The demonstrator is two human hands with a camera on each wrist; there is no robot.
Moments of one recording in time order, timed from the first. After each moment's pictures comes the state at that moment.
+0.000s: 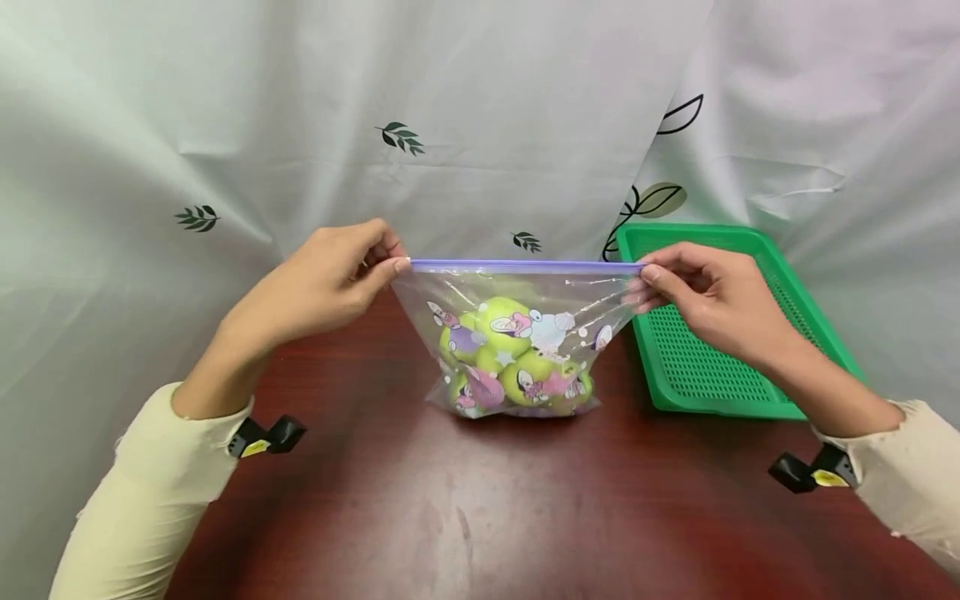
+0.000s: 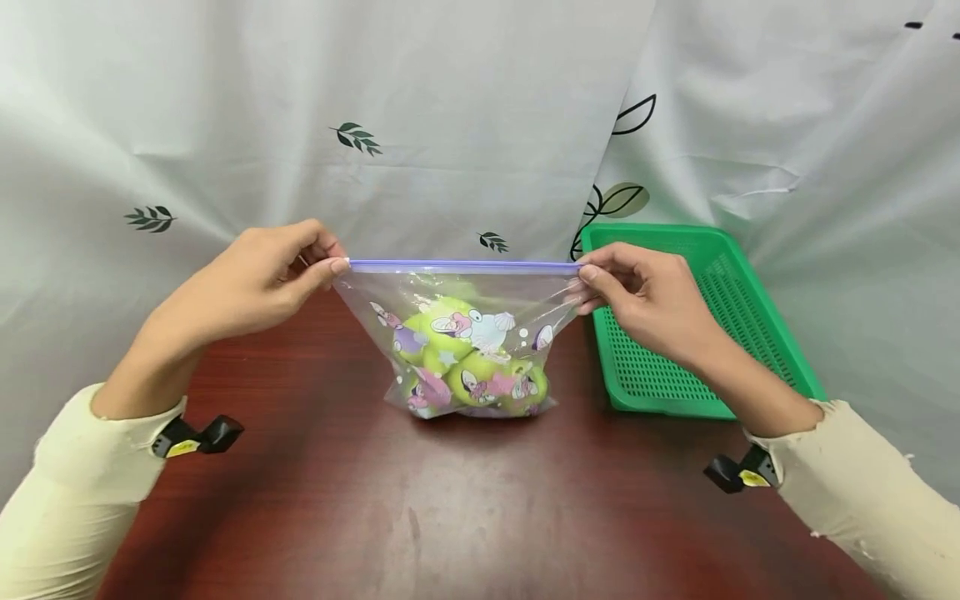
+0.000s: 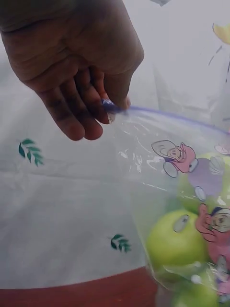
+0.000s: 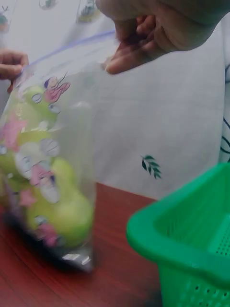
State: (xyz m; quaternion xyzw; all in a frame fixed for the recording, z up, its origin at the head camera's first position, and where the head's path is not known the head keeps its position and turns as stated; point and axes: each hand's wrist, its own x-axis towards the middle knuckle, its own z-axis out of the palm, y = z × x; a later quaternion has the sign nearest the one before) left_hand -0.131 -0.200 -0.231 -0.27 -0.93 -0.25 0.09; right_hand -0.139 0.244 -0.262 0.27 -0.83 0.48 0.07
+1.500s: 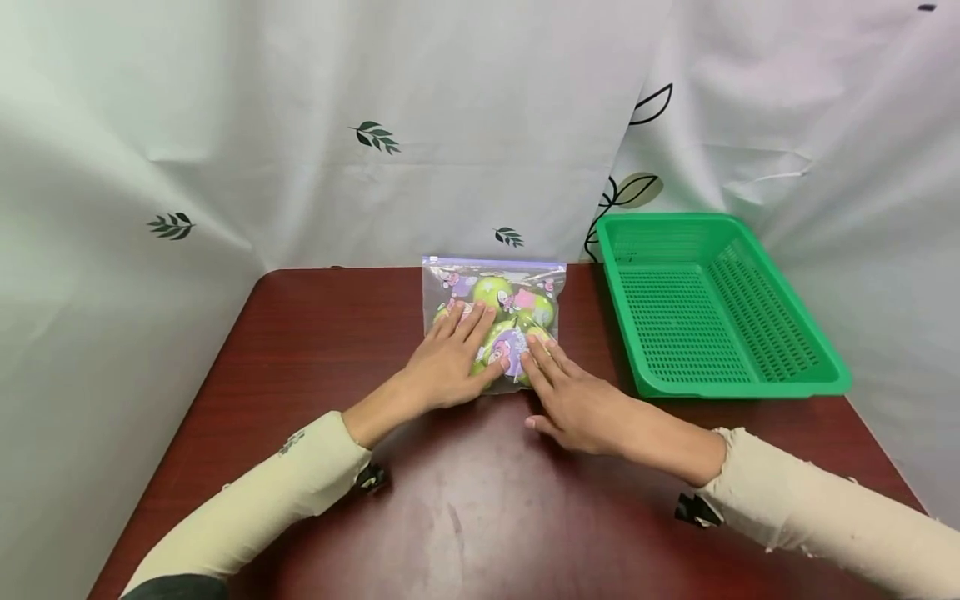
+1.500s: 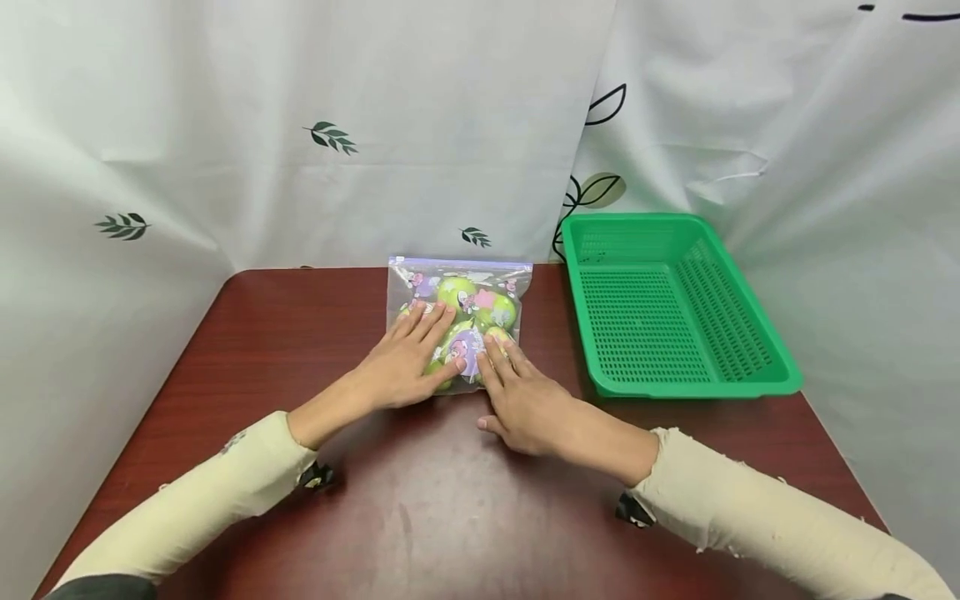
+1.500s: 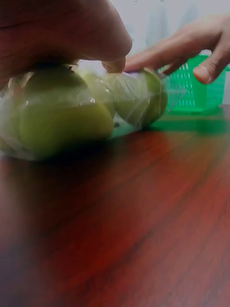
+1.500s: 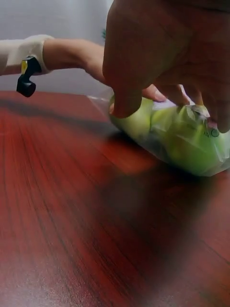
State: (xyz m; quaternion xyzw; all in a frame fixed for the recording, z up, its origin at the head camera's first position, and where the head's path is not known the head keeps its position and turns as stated) left_hand -0.142 -0.087 -0.396 -0.25 -0.96 -0.13 -0.06; right_hand -0.085 0.158 -0.359 0.33 -0.93 0.04 -0.14
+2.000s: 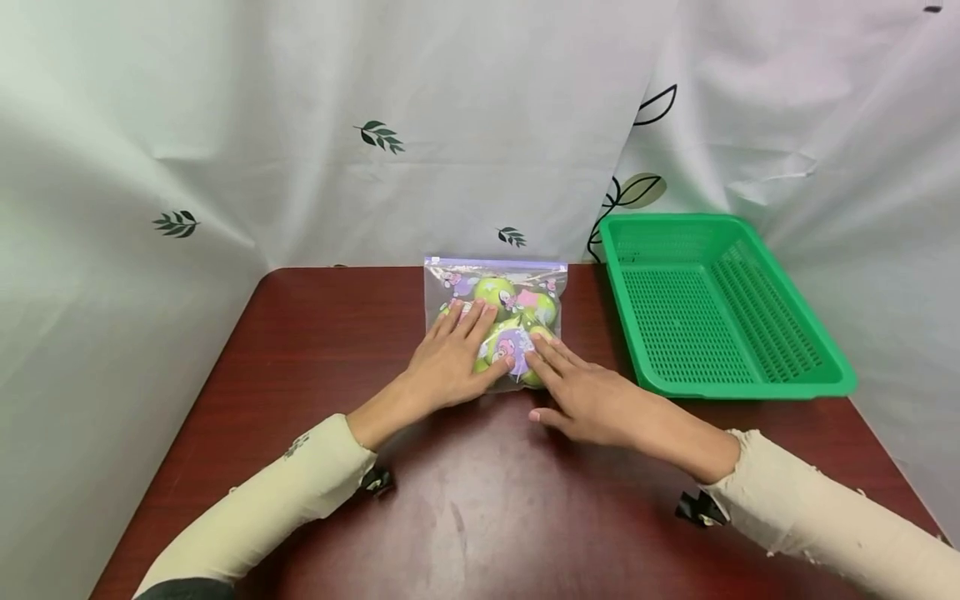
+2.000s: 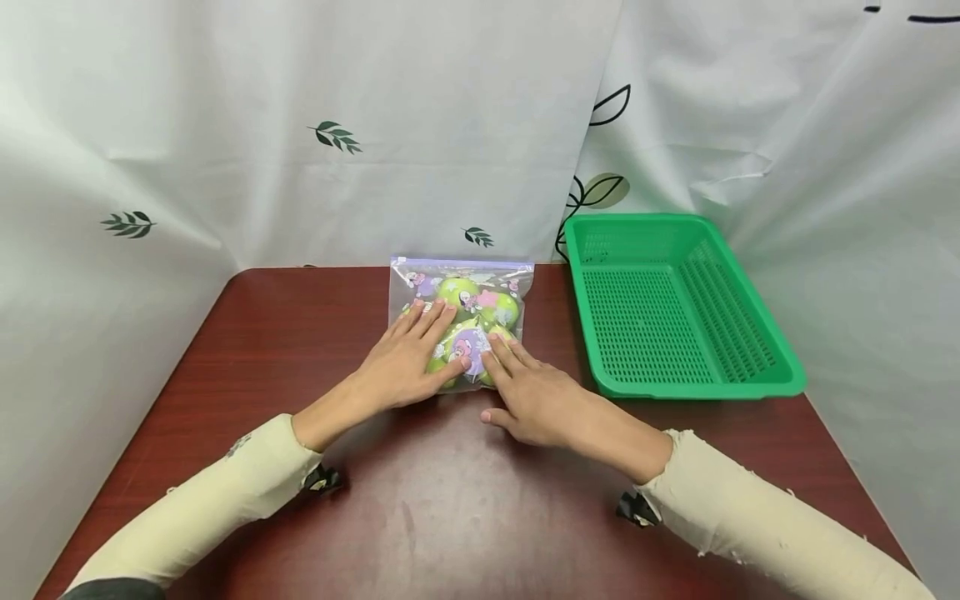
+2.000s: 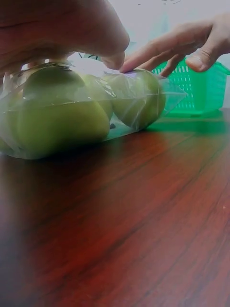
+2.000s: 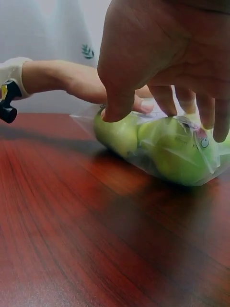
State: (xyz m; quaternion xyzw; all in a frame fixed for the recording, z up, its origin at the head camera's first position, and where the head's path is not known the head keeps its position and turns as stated) left_hand -0.139 -0.086 -0.396 -0.22 -0.96 -0.14 -0.03; right_hand -0.089 0.165 -0.353 0.32 -0.93 0.06 -0.15
